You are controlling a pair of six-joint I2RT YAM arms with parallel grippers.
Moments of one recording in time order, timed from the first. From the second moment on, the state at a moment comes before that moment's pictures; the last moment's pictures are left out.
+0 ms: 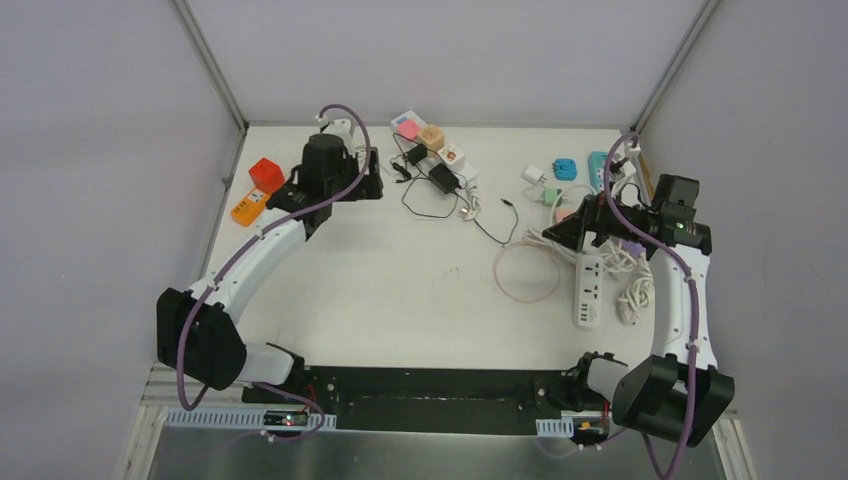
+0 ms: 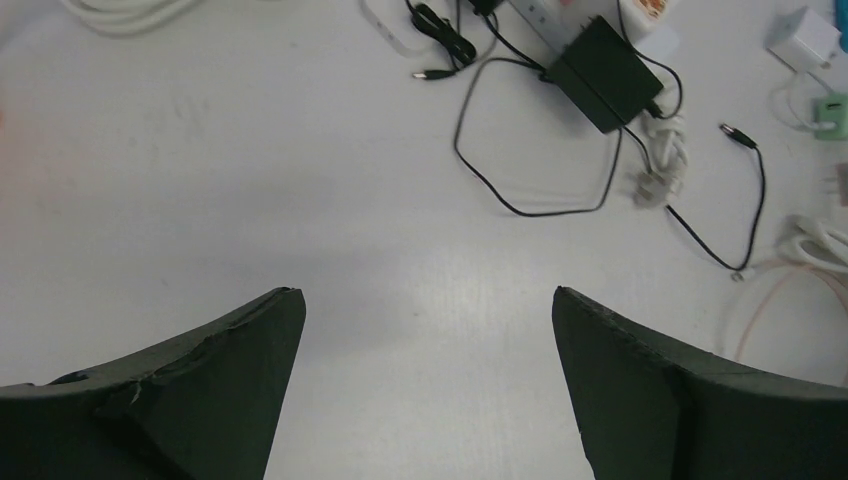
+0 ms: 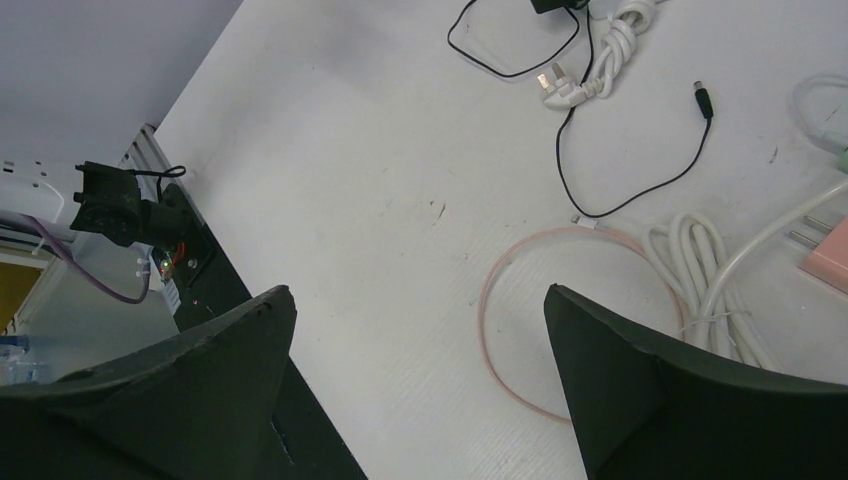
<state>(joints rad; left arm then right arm) -0.42 1.35 1.12 -0.23 -0.07 -0.15 -0.27 1.14 1.07 -0.82 -1.13 -0.31</state>
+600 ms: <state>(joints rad) -0.03 1.60 1.29 -0.27 -0.17 0.31 -0.21 1.19 1.10 -0.95 -1.08 -0.46</state>
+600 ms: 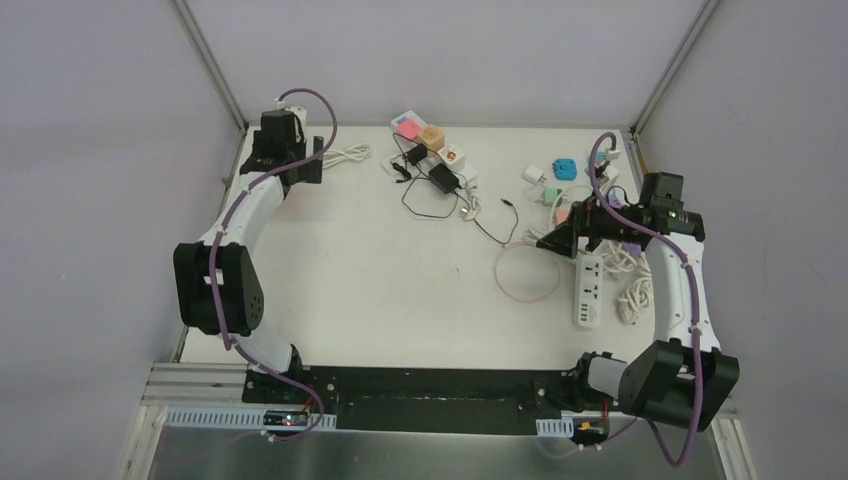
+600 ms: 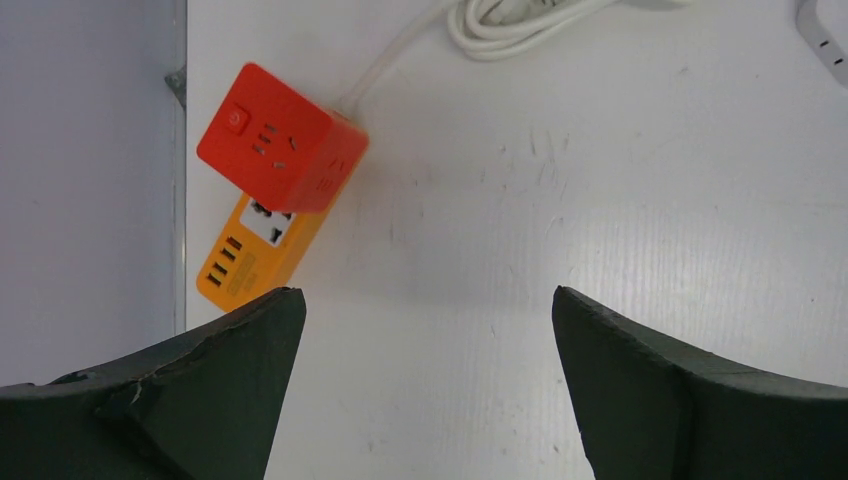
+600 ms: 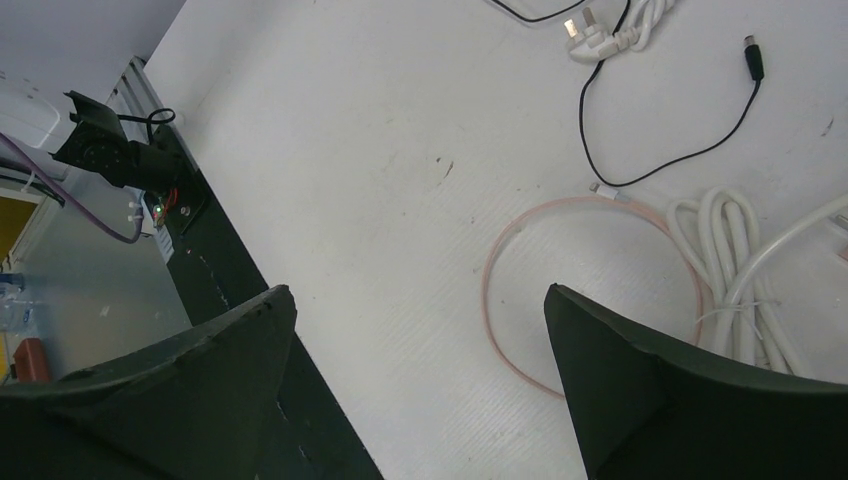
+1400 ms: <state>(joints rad) 0.05 1.75 1.41 -0.26 -0.24 0.42 -0.32 1.31 1.10 -1.13 -1.07 -0.82</state>
